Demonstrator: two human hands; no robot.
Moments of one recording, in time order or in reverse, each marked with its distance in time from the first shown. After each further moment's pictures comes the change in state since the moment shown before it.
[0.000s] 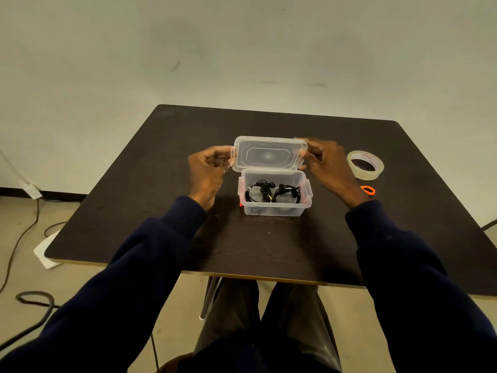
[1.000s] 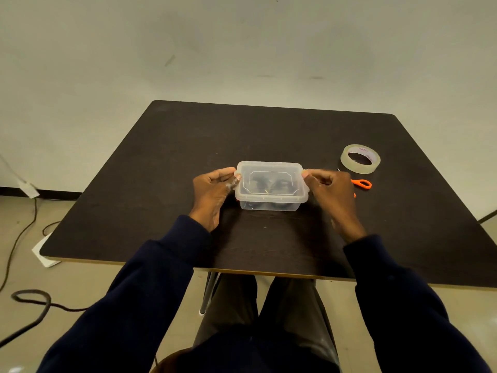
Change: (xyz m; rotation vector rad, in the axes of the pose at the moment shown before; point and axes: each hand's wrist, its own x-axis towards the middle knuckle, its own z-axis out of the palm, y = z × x) left_hand -0.045 -0.005 0.014 -0.185 0.025 -0.391; right_hand -0.065 0.009 0.019 0.238 0.176 0.444
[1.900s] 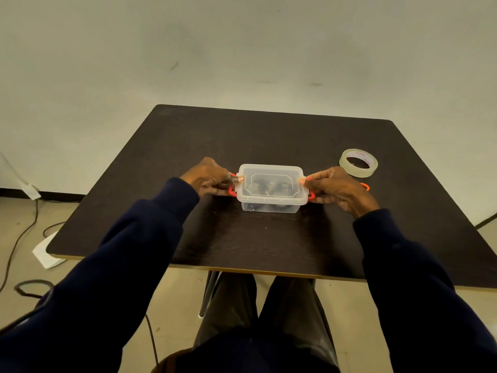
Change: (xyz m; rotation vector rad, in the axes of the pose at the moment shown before) left_hand 0.034 0.055 -0.007 0.479 -0.275 -0.314; right_hand 0.037 -0.016 -0.021 0.135 -0.367 0.463
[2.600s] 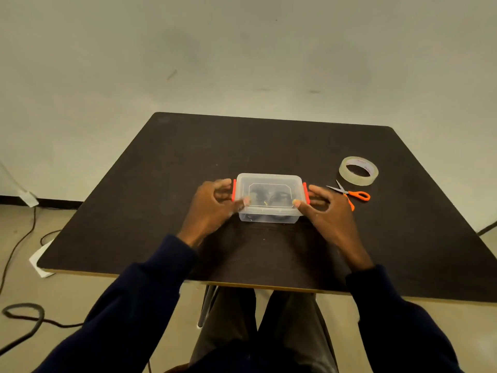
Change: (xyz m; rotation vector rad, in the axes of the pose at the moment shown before) left_hand -0.025 -0.054 0.023 0.194 0.223 0.498; right_hand -0.032 0.043 0.027 -0.179 0.283 -0.459
